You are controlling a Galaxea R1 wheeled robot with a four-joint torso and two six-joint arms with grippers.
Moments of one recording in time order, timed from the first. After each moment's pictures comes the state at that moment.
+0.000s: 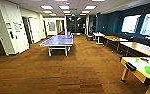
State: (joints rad) left arm 1.47 3.03 -2.74 -0.08 -0.18 -0.02; right arm -1.50 3.04 -2.76 0.02 0.03 0.06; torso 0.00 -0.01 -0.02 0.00
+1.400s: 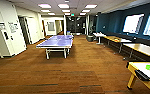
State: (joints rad) left arm 1.45 3.04 -2.74 -0.08 -0.18 -0.02; right arm -1.48 3.05 -2.76 0.02 0.04 0.06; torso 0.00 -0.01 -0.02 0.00
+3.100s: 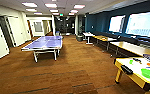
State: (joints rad) left arm 1.46 3.04 -2.74 -0.08 -0.18 -0.02; right arm -1.50 3.05 -2.76 0.02 0.04 0.06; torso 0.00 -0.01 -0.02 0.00
